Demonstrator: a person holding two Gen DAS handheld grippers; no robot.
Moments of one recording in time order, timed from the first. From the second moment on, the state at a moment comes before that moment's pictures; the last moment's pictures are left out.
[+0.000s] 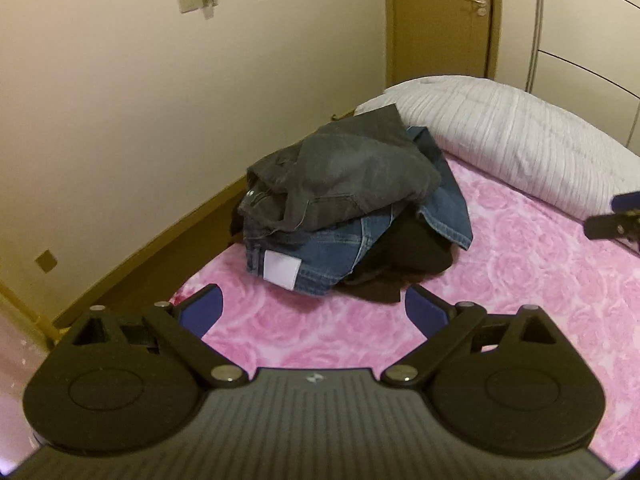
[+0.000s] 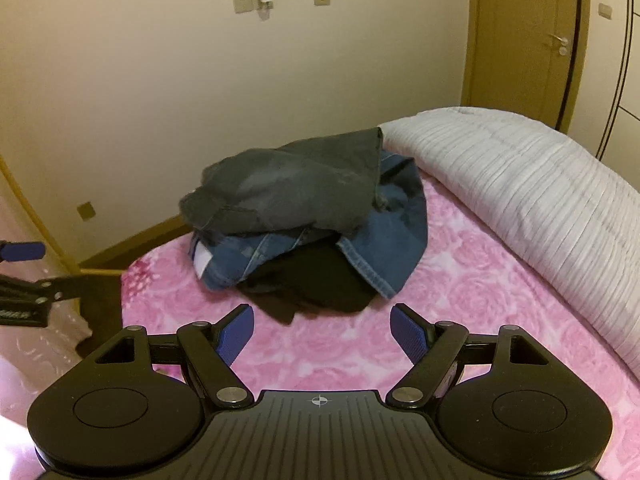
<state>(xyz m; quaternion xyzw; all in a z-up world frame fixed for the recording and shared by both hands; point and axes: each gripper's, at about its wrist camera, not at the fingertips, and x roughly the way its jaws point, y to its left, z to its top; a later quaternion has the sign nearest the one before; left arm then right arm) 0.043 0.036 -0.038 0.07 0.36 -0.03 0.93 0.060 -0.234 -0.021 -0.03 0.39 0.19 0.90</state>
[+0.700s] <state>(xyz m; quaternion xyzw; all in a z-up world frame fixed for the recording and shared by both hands) 0.320 0.047 -0.175 0.24 0.40 -0.20 0.86 0.340 -0.170 -0.157 0.06 0.46 0.14 0.87</state>
